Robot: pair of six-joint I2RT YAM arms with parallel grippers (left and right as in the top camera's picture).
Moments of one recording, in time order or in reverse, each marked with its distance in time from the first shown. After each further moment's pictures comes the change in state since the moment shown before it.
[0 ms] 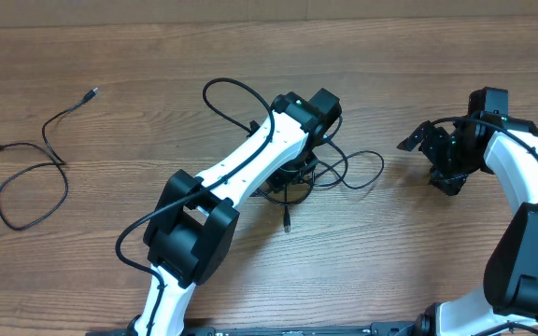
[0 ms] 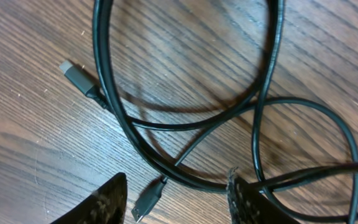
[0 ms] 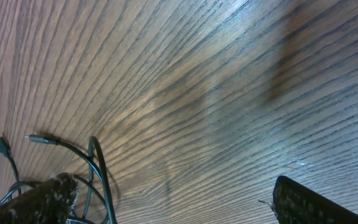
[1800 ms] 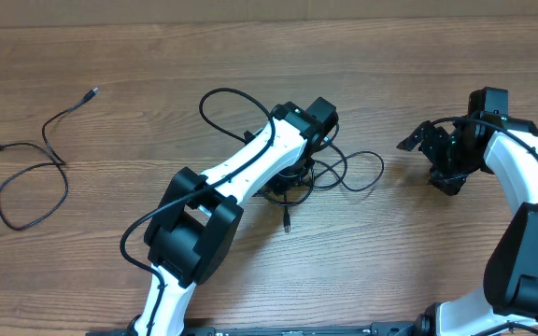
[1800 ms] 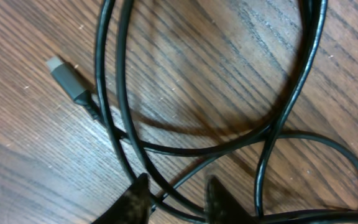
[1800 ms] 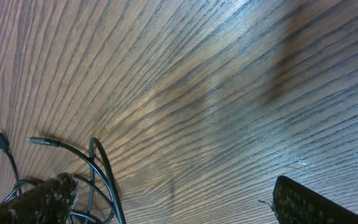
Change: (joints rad) left arm 0.000 0.003 -0.090 0.103 -0.025 -0.128; right arm 0.000 0.000 0.000 0.000 -0.003 0.000
